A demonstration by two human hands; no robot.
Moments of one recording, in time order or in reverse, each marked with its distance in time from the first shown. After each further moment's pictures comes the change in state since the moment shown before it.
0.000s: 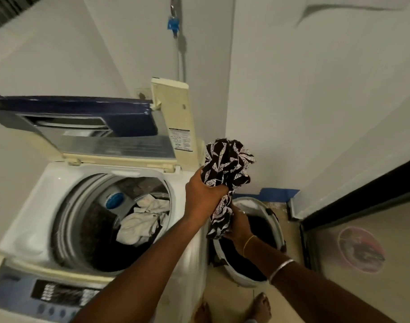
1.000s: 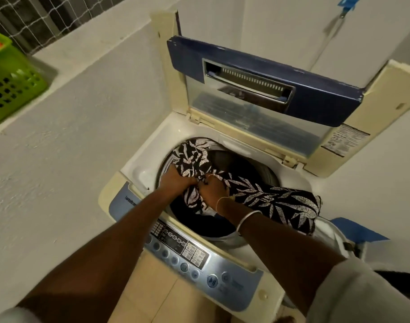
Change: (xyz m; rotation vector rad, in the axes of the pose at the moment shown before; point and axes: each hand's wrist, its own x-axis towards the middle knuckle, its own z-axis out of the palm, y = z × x) left_hand 0.017 -0.158 -0.327 0.291 0.249 -0.532; right_hand 0.051 0.159 0.300 -1.269 -0.320 -0.421
